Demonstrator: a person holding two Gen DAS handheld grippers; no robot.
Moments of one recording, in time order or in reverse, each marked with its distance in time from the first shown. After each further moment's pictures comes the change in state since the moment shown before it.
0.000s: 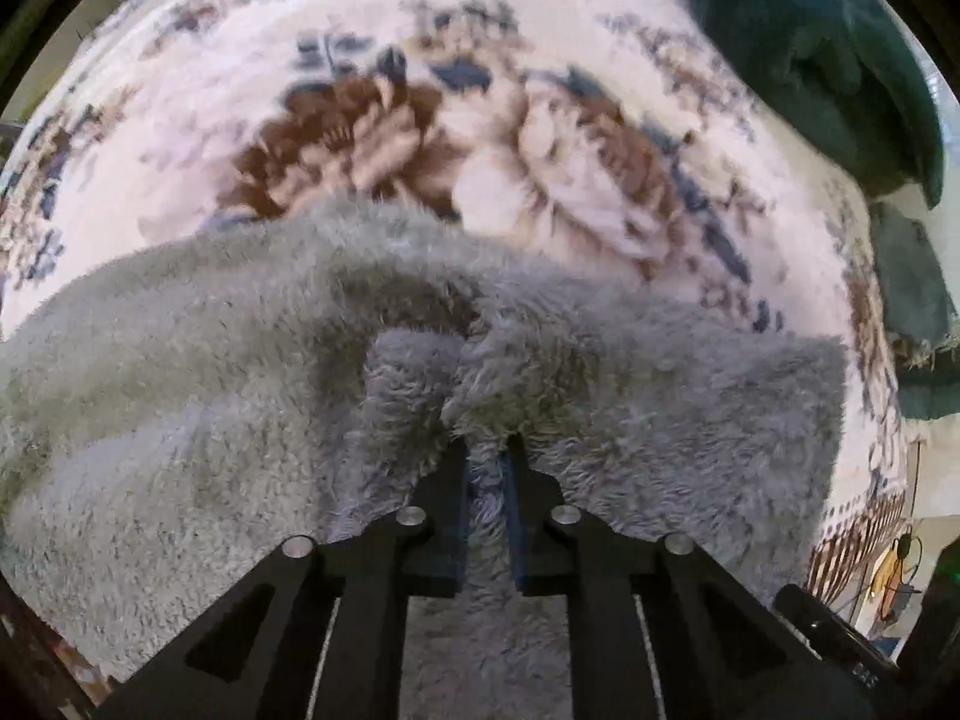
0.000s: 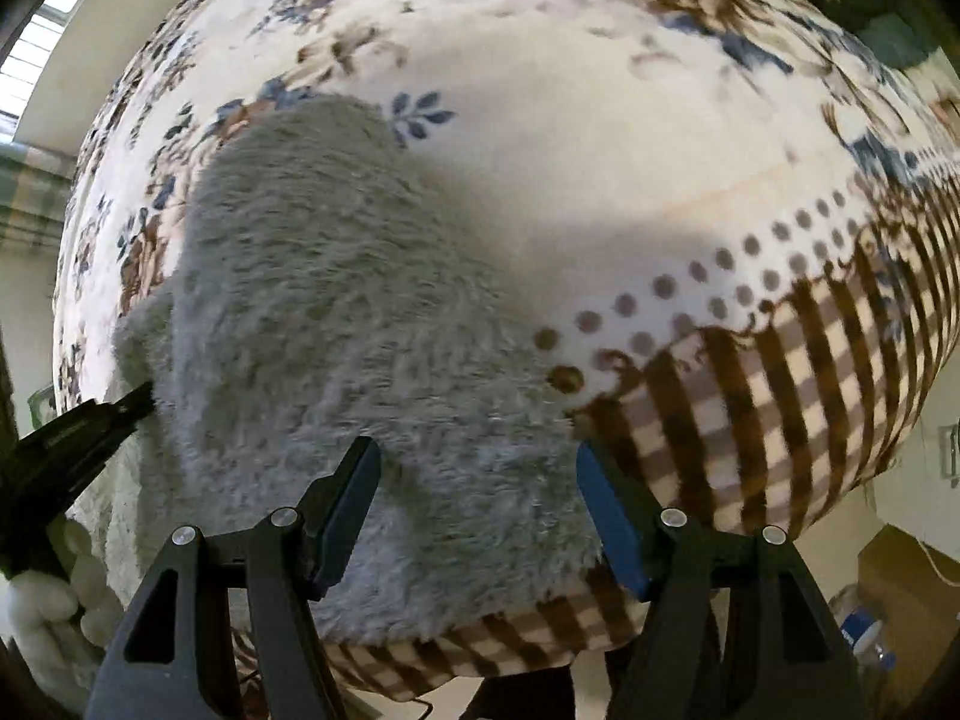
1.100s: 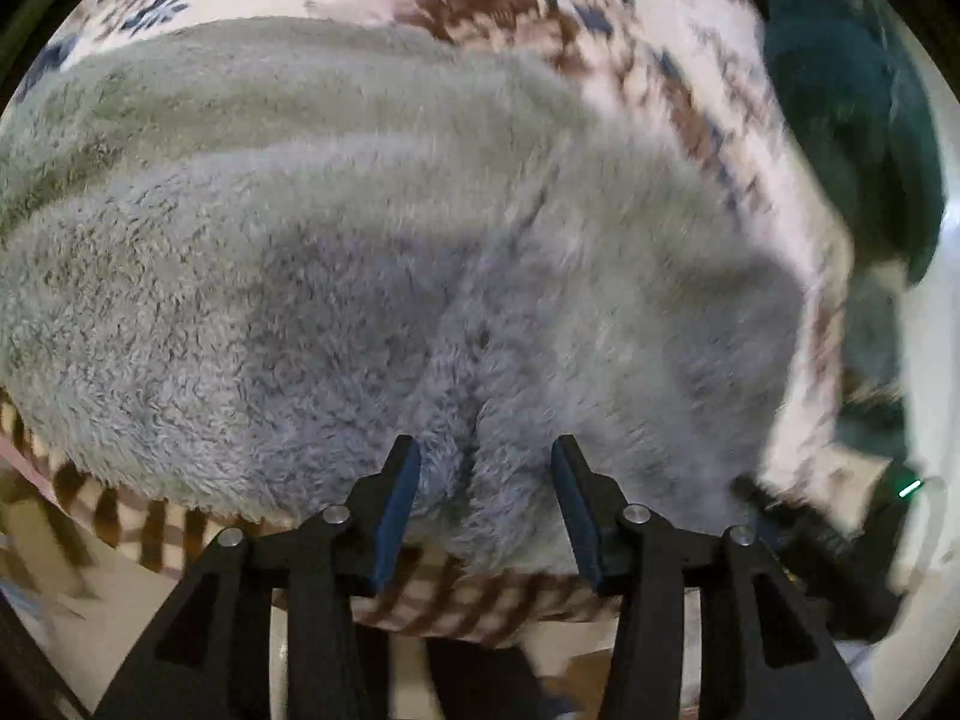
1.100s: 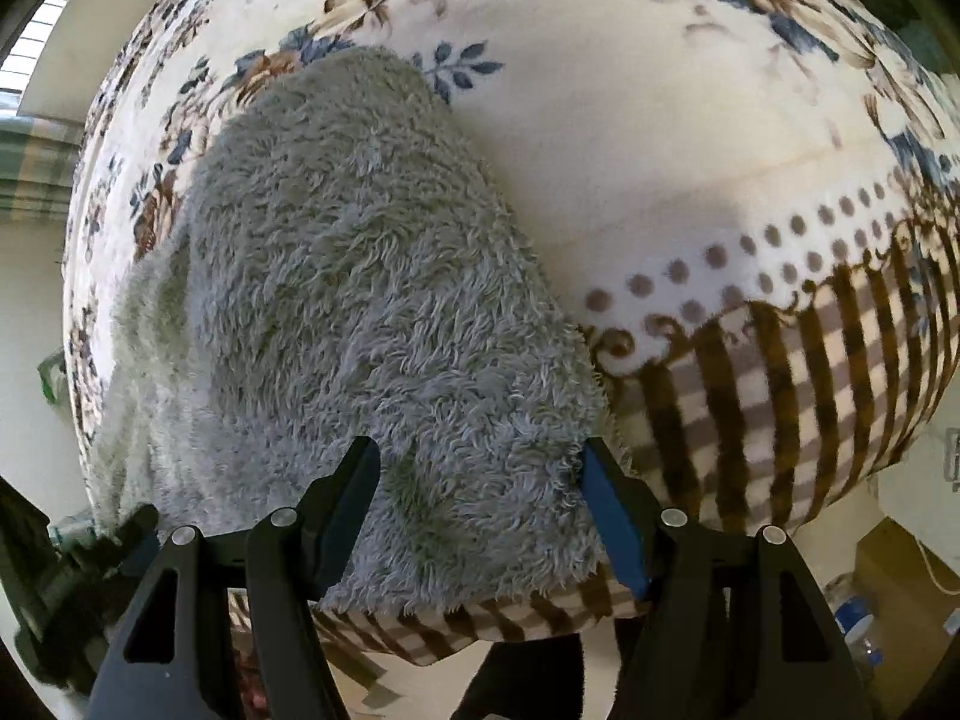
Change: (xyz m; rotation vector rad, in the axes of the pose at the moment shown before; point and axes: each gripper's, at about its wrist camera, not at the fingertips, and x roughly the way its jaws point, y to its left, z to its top) left arm -0.027 0.062 -0.083 -0.250 0.185 -0.106; right arm -0.004 0.015 -0.003 -0.081 0.118 -0.008
